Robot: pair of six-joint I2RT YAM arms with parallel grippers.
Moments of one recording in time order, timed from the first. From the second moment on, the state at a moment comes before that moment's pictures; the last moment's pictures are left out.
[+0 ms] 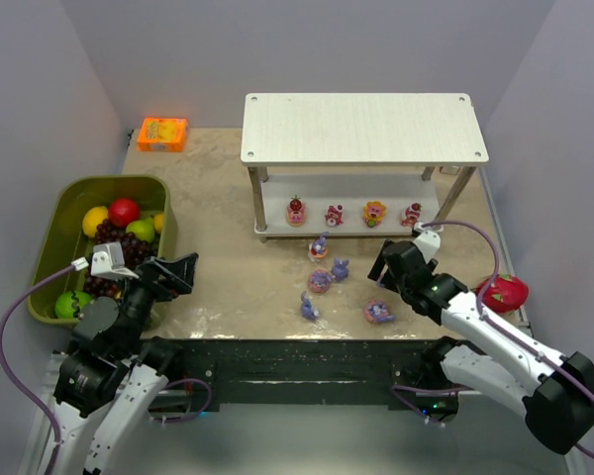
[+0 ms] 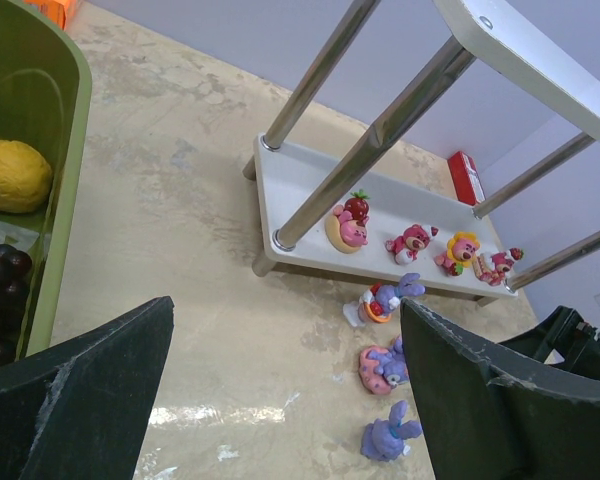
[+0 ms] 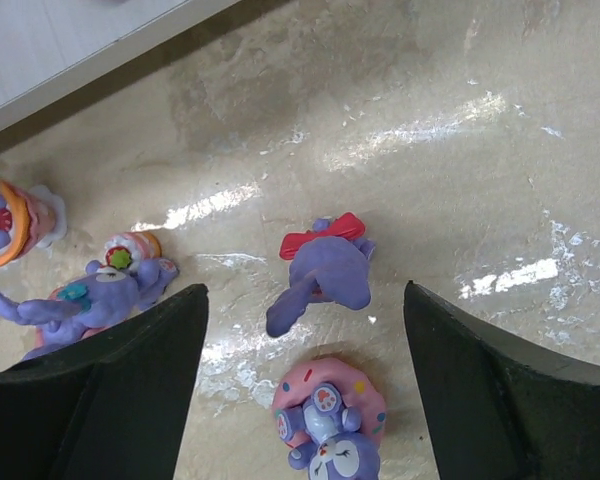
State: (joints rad) left arm -0.41 0.12 0.69 -0.64 -0.23 -0.57; right arm 0.60 0.91 0.54 -0.50 0.49 0.86
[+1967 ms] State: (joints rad) left arm -0.41 0.11 0.69 -0.65 -0.24 -0.58; right arm 0.60 0.97 0.89 -0.69 0.56 0.71
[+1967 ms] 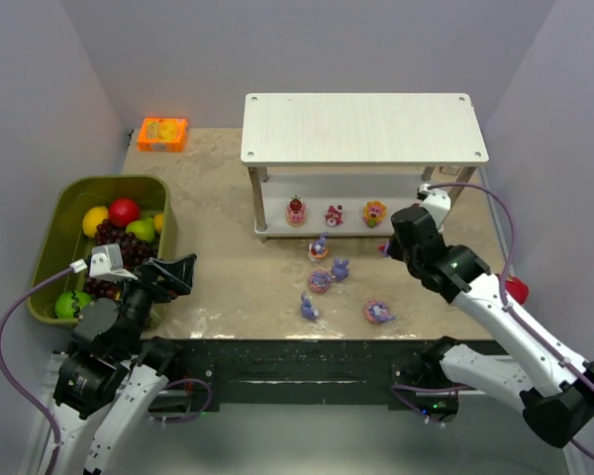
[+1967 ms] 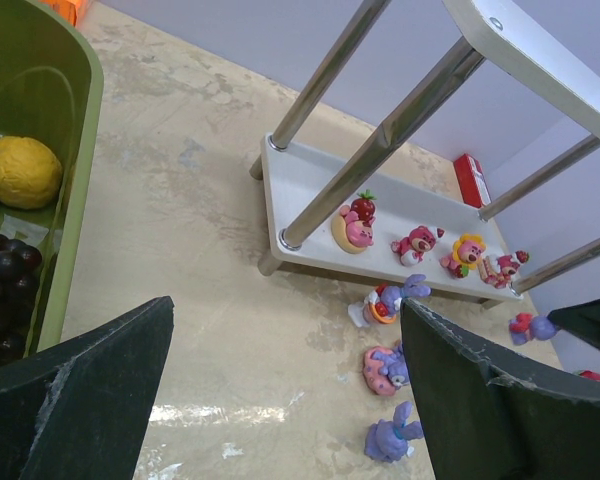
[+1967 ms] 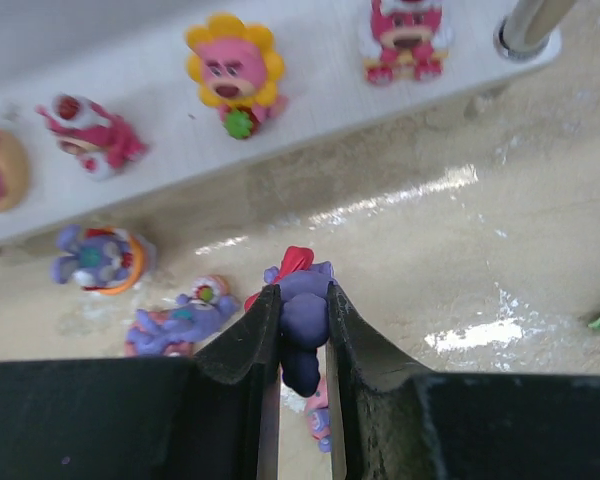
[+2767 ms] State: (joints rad) left arm -0.41 0.11 0.69 -0.65 -0.24 -0.58; right arm 0.59 1.23 2.00 -1.17 0.82 0.50
